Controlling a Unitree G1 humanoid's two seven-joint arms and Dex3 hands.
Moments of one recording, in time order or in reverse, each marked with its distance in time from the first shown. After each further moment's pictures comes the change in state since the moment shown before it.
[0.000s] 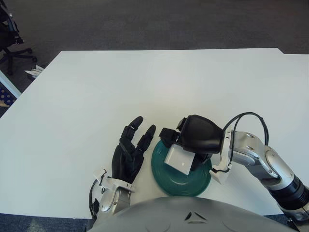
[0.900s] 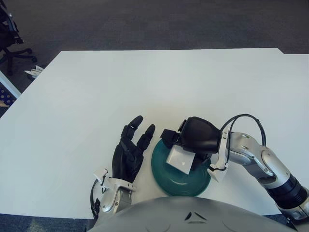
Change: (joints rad) left arm 0.006 0.000 -0.016 -0.018 0.017 -0.005 0.024; right arm 0.030 0.026 0.013 0.068 -0.067 -0.017 -0.041
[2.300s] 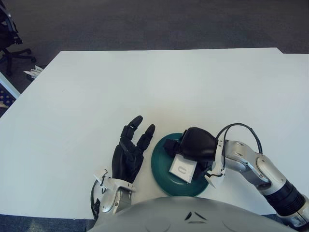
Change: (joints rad) left arm 0.002 0.001 -0.004 -0.006 -0.011 0.007 0.010; right arm 0.043 -0.032 0.037 0.081 -0.029 -0.018 0.067
